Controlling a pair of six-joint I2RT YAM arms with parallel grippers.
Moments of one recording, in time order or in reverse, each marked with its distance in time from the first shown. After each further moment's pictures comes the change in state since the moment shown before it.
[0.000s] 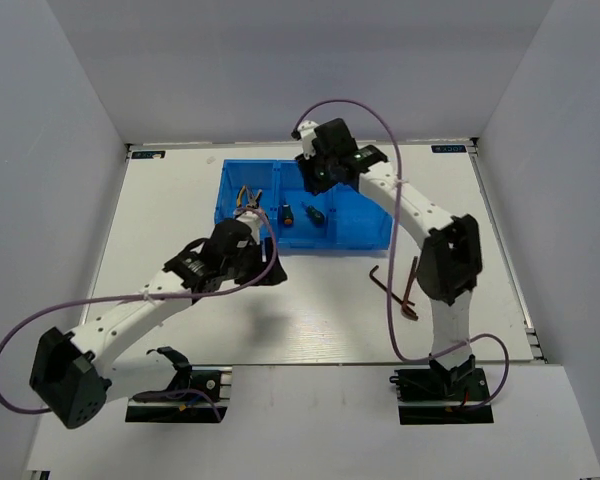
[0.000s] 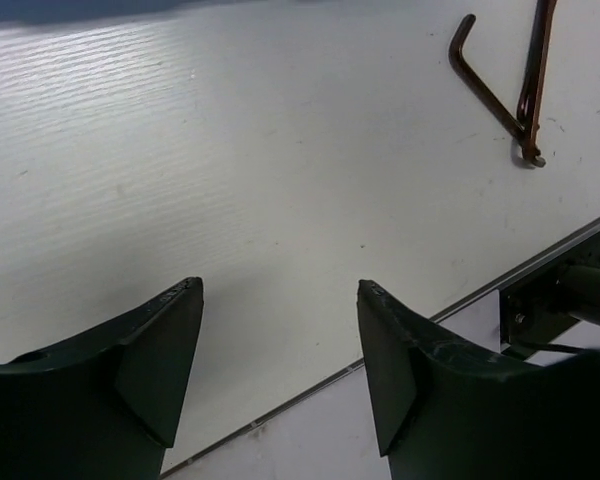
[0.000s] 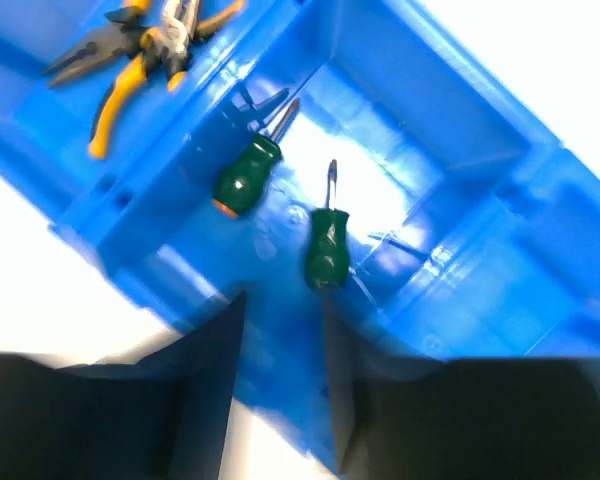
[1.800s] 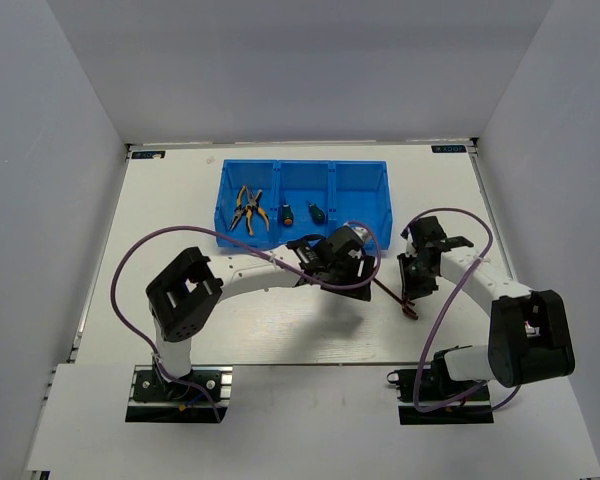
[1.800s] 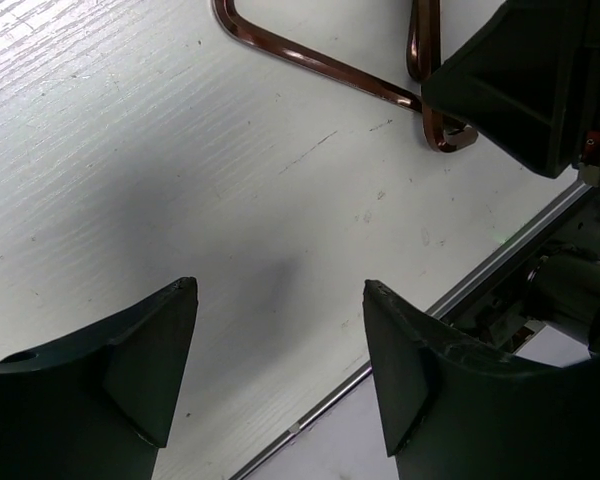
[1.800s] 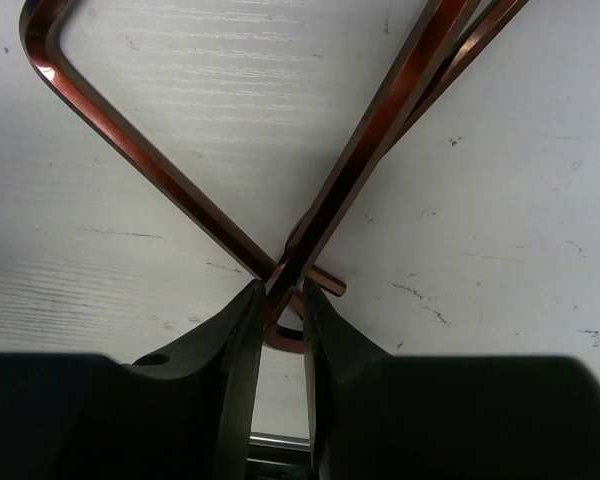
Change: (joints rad) left arm -0.372 0.773 0.507 0.135 0.010 -0.063; right arm -0.367 -0.705 -1.183 -0.064 0.051 0.229
